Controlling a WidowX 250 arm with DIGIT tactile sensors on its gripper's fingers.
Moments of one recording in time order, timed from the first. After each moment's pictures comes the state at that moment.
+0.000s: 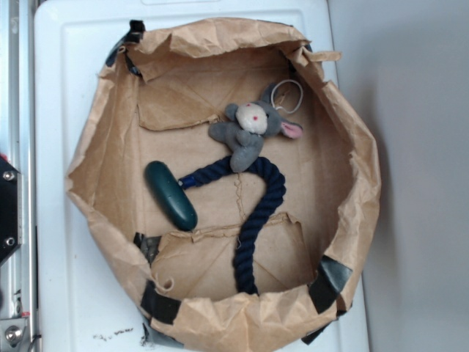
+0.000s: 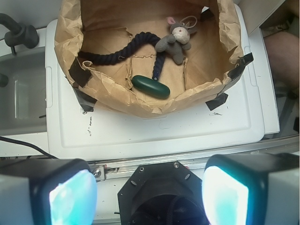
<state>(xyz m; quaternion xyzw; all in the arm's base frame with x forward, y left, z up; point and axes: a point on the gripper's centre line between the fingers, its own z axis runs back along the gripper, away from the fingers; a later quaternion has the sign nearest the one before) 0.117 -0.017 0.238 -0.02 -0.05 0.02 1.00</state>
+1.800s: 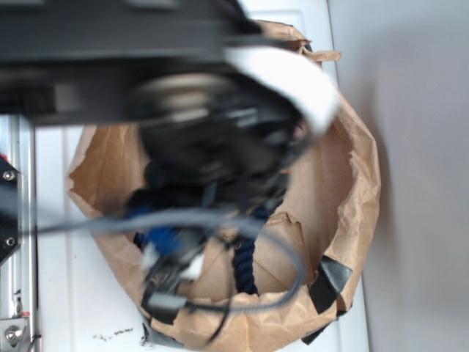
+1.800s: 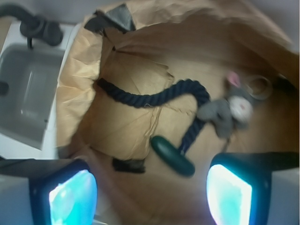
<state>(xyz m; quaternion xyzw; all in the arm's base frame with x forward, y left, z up) 0.245 -0.018 0.167 -0.07 -0.01 -0.18 0.98</state>
